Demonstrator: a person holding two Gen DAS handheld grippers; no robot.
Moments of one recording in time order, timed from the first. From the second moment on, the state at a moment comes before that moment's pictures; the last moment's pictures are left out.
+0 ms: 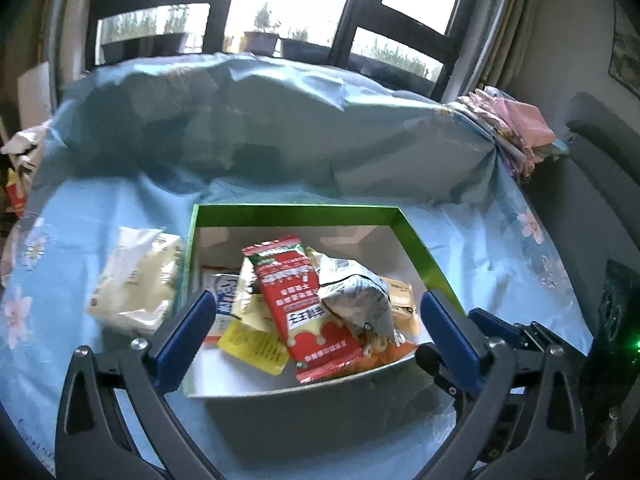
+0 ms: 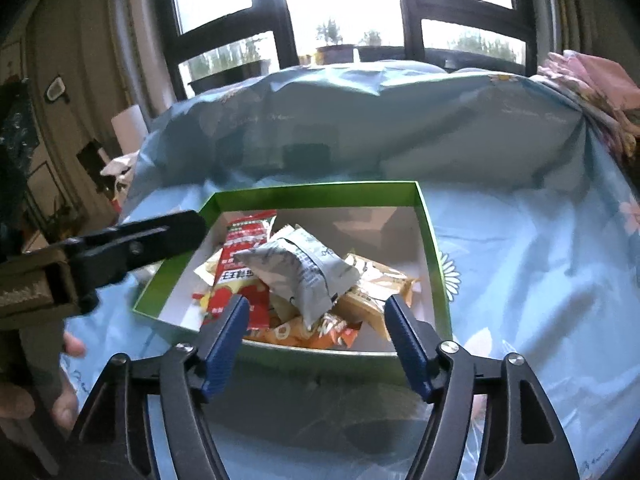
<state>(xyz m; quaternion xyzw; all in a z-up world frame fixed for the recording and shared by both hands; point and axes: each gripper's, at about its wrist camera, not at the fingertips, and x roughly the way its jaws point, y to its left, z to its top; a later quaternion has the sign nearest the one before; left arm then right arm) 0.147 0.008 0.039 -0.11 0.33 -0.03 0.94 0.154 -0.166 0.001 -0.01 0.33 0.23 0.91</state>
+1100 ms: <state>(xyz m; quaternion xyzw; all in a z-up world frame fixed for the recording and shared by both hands) 0.093 0.030 0.055 -0.10 0.35 0.07 0.93 0.134 -0.155 0.055 -0.05 0.35 0.21 0.91</state>
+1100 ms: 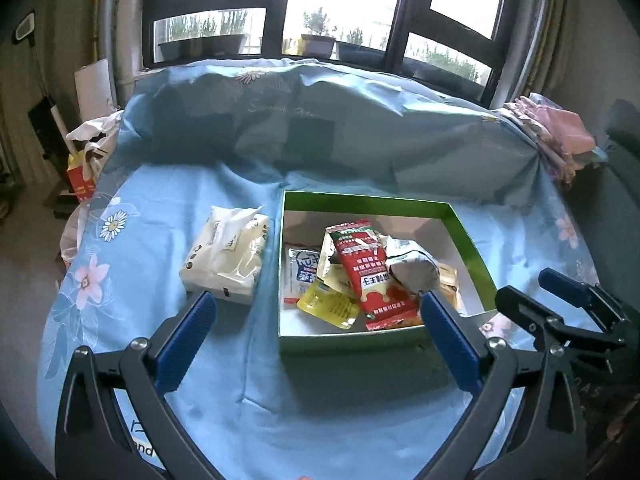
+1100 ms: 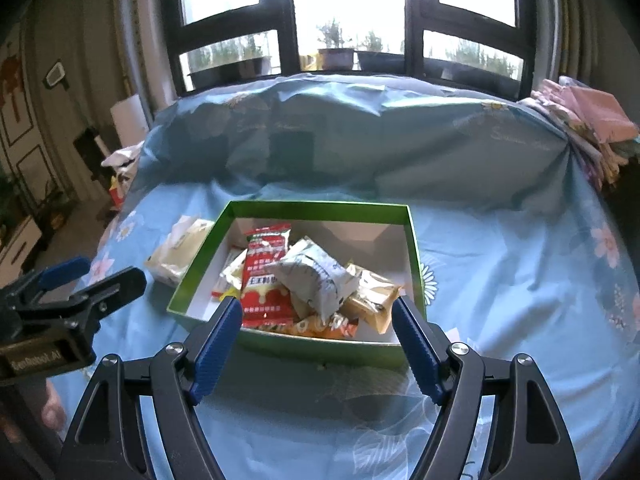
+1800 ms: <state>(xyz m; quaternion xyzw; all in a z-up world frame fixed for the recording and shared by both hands) 0.115 0.023 0.050 -0.11 0.36 0.06 0.93 0.147 -0.151 0.053 -0.05 0.35 0.20 0.91</state>
